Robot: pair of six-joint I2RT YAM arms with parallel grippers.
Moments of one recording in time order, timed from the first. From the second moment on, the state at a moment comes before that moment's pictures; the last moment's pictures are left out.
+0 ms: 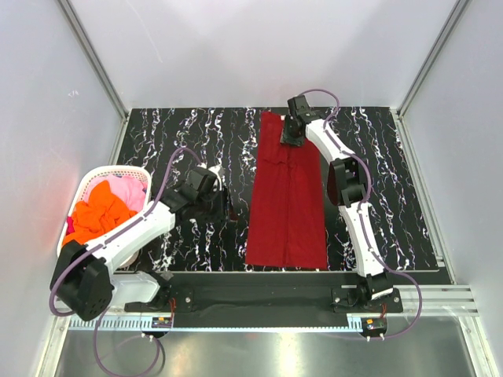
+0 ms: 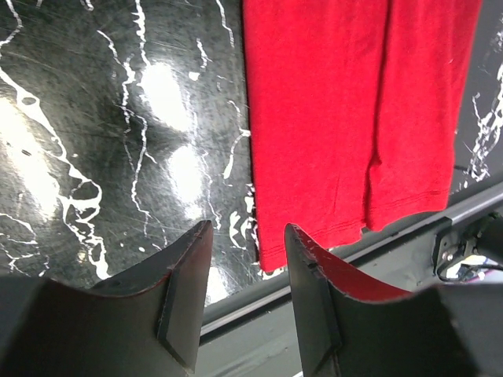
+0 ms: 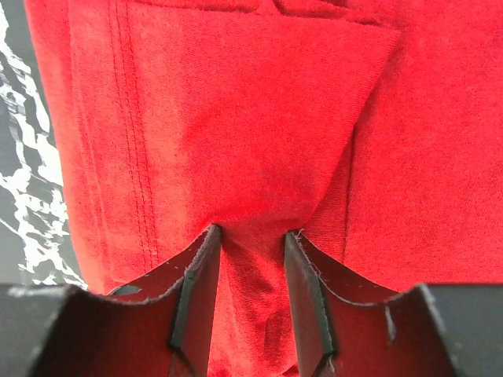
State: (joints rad) left arm -0.60 1.23 0.84 -0.54 0.17 -0.62; right arm 0.32 2.63 2.42 -0.75 0.02 0.47
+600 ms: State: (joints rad) left arm -0.59 1.26 0.77 -0.47 0.26 -0.61; right arm 0.29 2.61 2.47 -0.80 -0.07 0.47
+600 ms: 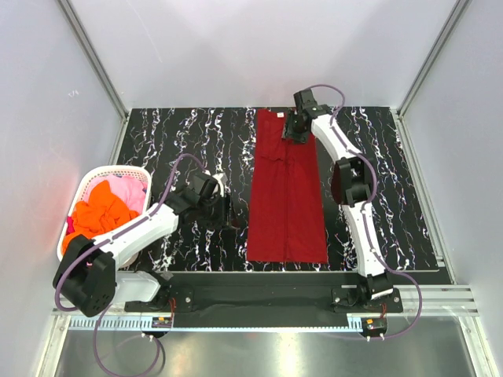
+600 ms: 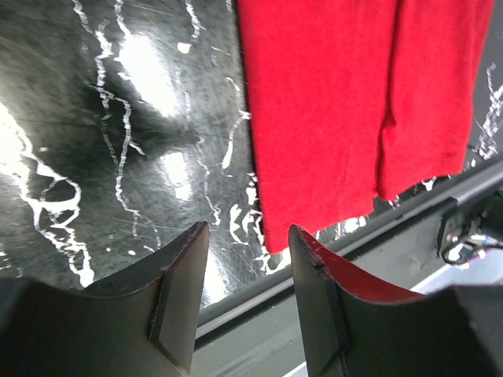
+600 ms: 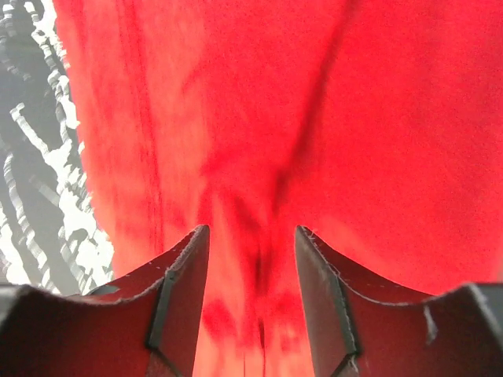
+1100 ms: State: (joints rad) left arm -0.59 1.29 0.64 -0.35 0.38 -0.60; right arm 0.26 1.48 1.27 -0.92 -0.08 0.67
